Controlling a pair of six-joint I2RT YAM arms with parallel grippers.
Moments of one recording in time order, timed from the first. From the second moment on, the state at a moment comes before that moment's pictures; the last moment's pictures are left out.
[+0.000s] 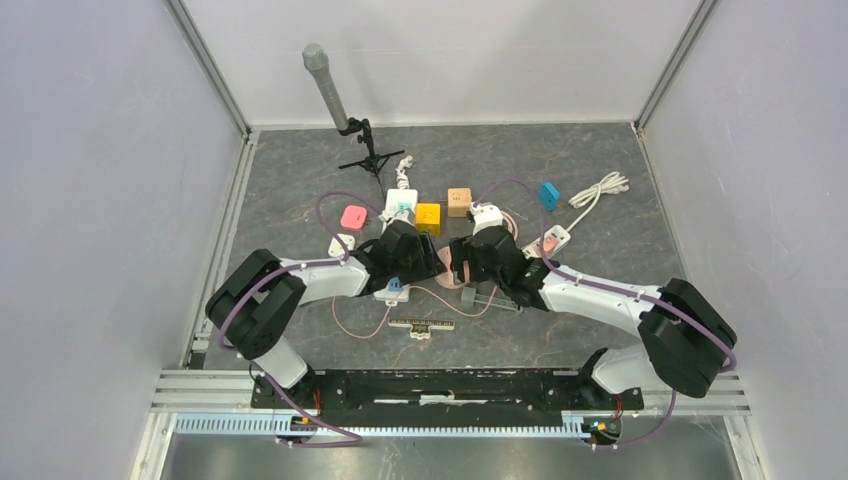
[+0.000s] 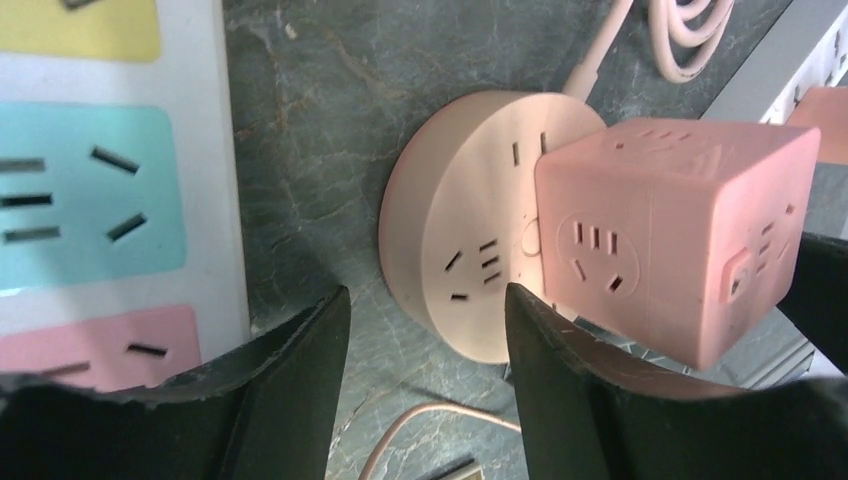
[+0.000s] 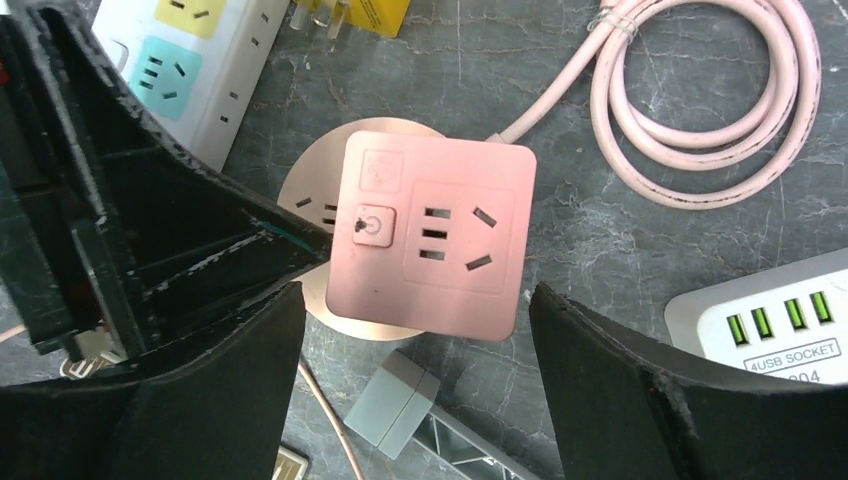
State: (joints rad) left arm -0.72 1.61 0.73 0.11 0.00 -0.88; right arm 0.83 1.39 0.71 -0.01 0.29 0.42
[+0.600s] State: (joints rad) left arm -0.72 1.69 0.75 0.23 -0.03 -0.90; right arm 0.83 1.49 0.82 -0.04 0.39 0.40
